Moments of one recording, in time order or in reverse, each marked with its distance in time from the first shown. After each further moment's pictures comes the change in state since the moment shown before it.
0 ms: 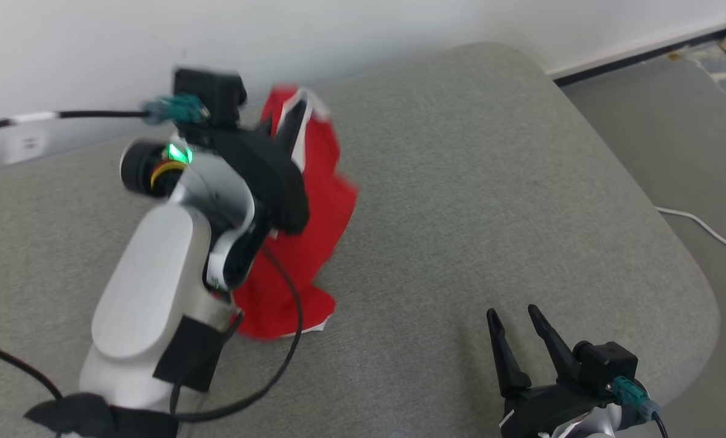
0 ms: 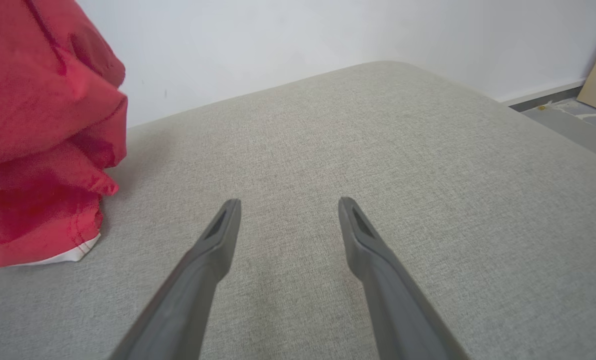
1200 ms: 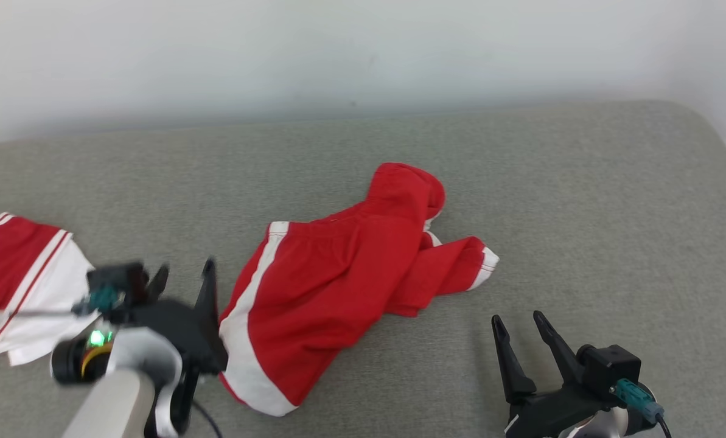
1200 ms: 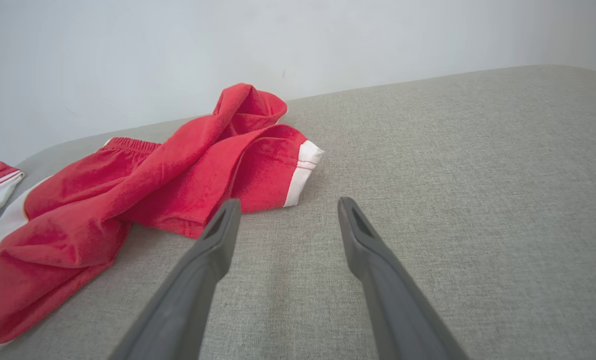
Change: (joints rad) left arm 0.441 0.196 -0.013 -0.071 -0.142 0.279 -0.249; right arm 0.032 0.001 -0.017 -0.044 -0.025 0.000 0.051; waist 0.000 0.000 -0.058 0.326
